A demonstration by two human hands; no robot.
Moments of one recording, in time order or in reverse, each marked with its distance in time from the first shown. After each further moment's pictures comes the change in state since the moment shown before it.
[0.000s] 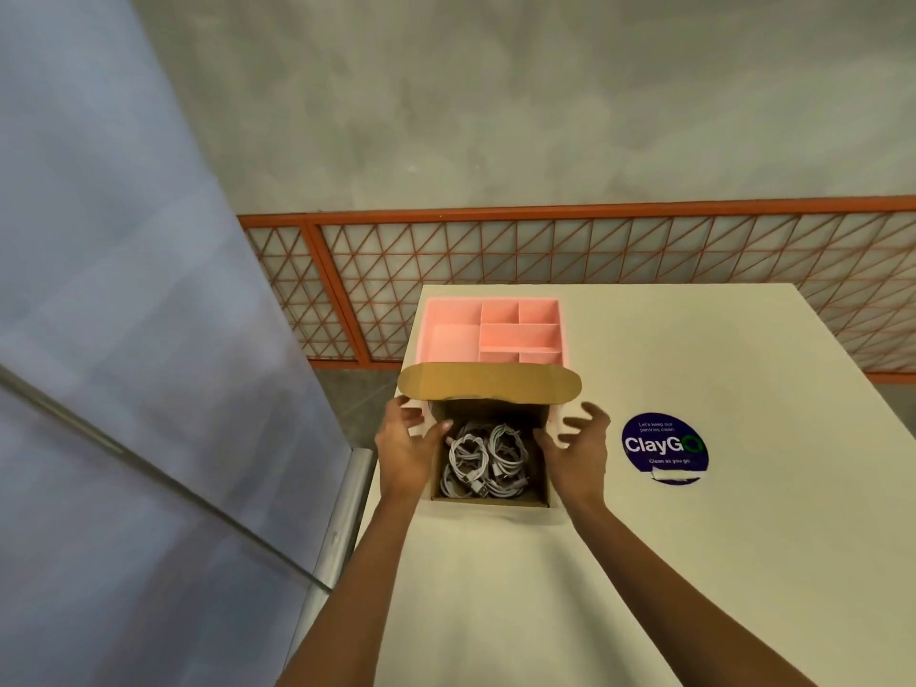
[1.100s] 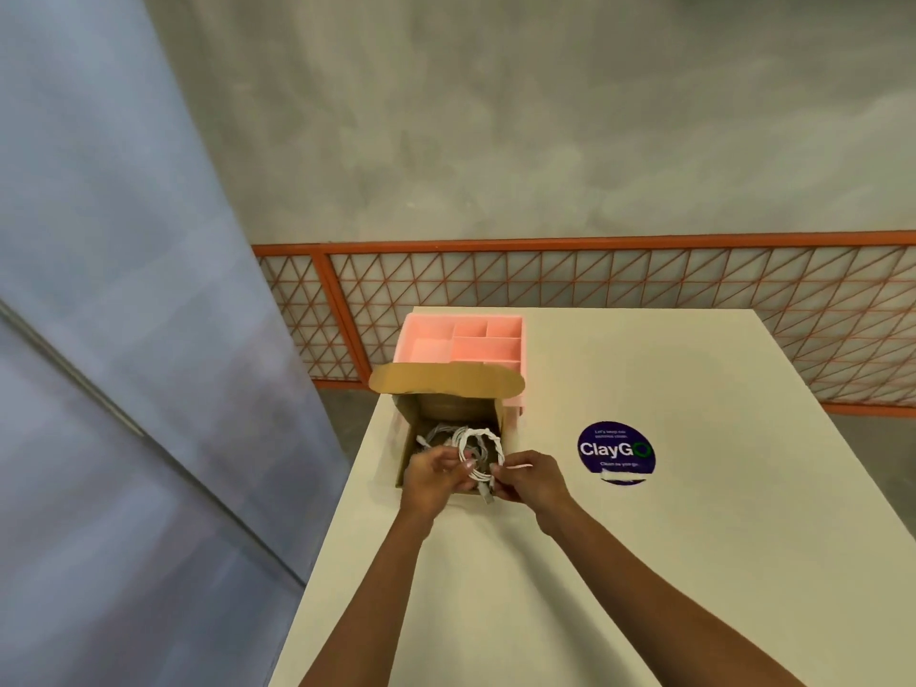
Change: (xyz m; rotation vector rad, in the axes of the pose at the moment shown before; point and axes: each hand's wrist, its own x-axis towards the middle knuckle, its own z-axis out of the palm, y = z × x) left_hand -0.092 0.030 0.045 -0.411 -0.314 -0.218; right_hand -0.023 0.009 -0.060 0.176 -0.409 0.295
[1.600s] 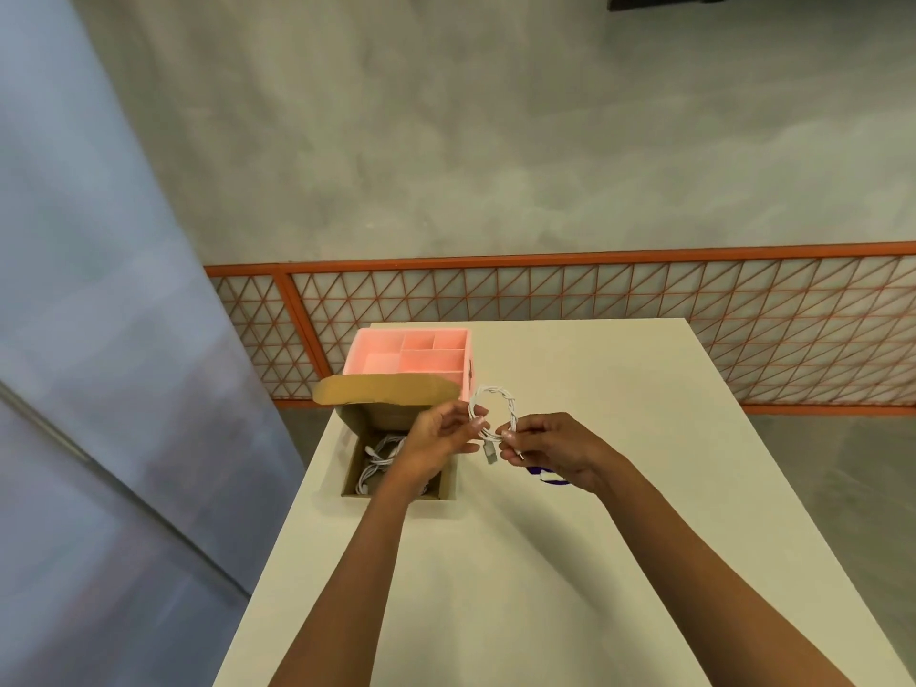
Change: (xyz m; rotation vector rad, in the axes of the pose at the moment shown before) left_hand -0.024 0.075 0.074 0.011 -0.359 0.209; right_hand -0.035 -0.076 -0.117 0.019 -0.371 -0.112
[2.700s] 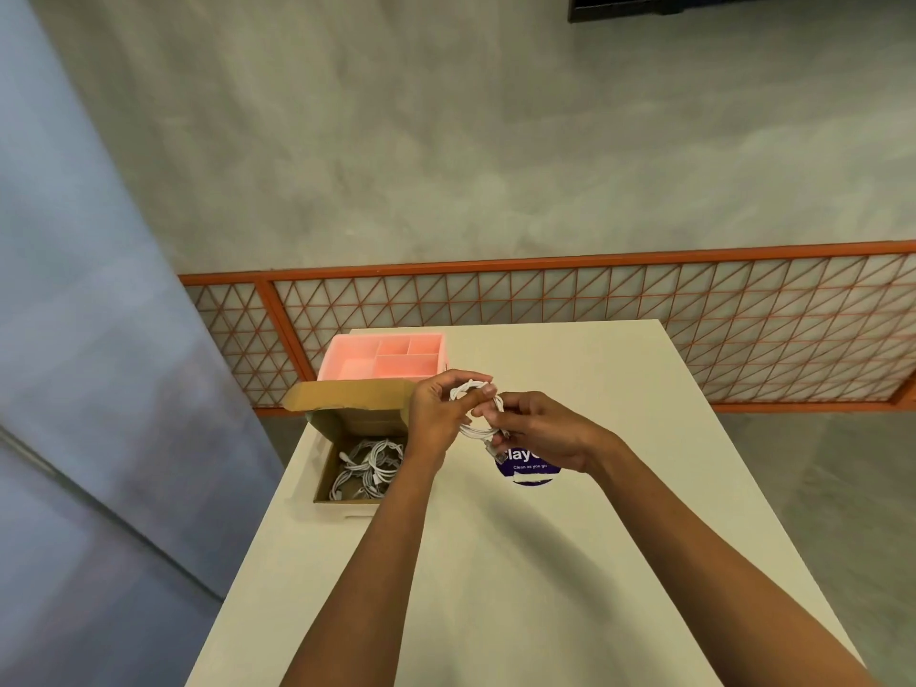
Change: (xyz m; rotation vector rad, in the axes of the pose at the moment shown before) left_hand 0.022 0.030 0.057 -0.003 0.211 0.239; right_hand -0.025 -0.032 -0.015 -0.207 -0.159 -0.120
